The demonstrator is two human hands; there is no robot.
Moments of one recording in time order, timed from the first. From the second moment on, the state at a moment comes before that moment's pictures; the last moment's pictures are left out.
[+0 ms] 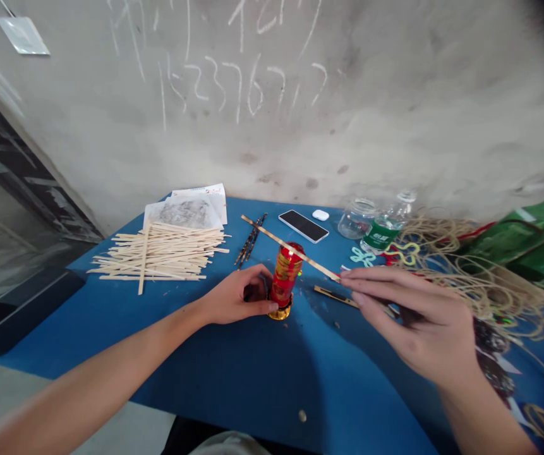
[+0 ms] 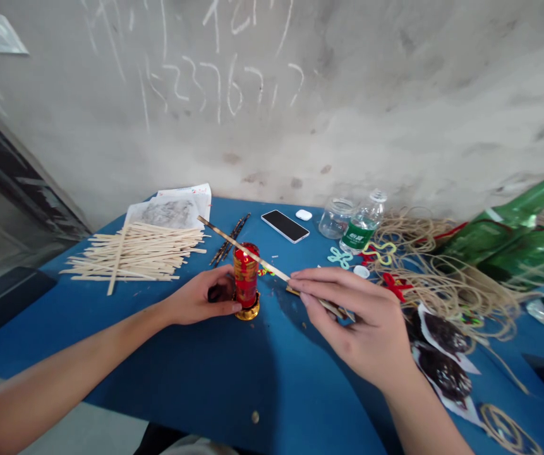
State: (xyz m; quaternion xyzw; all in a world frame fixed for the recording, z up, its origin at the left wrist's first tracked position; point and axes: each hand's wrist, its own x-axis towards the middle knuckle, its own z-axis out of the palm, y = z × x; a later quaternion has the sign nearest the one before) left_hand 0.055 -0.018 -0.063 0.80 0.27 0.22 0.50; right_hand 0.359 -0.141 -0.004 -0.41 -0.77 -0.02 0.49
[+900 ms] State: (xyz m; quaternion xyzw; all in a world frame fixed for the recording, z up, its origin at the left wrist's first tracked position) left_hand 0.054 -0.019 -0.064 0.80 0.26 0.22 0.49; right_hand 0.355 -0.140 -0.007 -0.42 -0.74 -0.02 0.52
